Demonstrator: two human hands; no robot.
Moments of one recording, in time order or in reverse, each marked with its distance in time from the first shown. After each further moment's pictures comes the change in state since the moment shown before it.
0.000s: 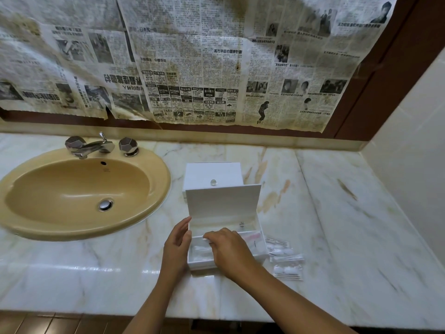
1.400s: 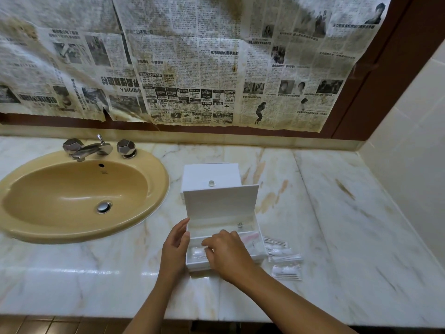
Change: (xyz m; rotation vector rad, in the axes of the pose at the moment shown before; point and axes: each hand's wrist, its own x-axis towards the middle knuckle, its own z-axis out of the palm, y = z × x) left_hand 0.001 -0.001 0.000 -0.009 0.001 0.016; right_hand -0.001 -0.003 -0.002 -0.113 -0.038 -0.036
